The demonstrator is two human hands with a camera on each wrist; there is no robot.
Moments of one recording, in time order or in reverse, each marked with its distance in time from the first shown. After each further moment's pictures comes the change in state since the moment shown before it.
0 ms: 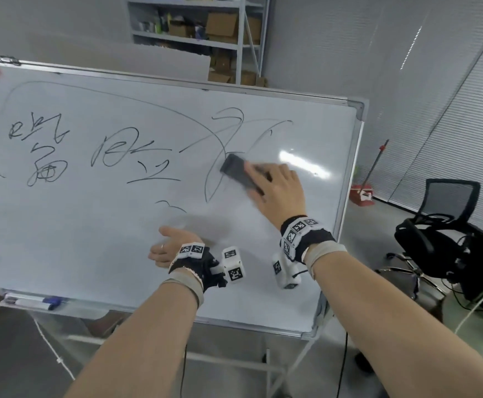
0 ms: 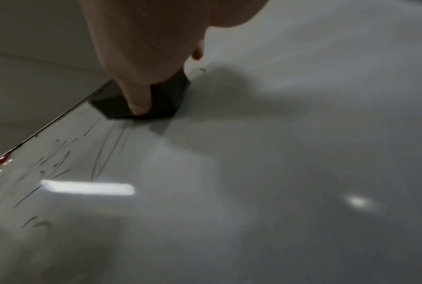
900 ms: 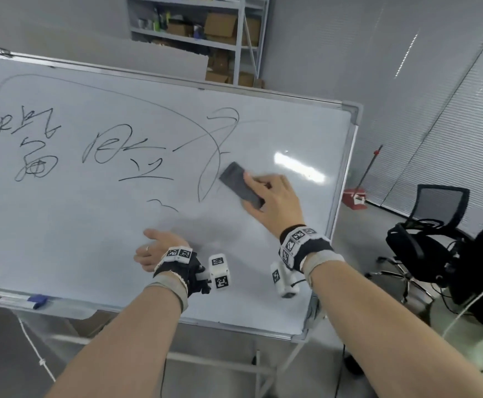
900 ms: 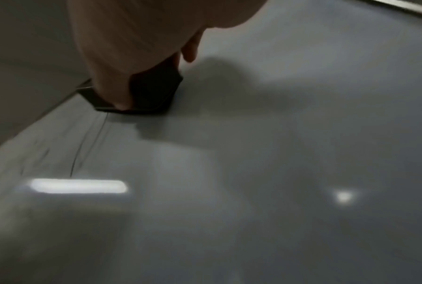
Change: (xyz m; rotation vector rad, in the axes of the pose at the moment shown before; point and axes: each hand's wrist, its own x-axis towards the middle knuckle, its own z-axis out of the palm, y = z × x) left_hand 0.016 -0.011 0.002 0.142 0.046 0.084; right_hand -0.022 0.009 -0.003 0.177 0.039 -0.005
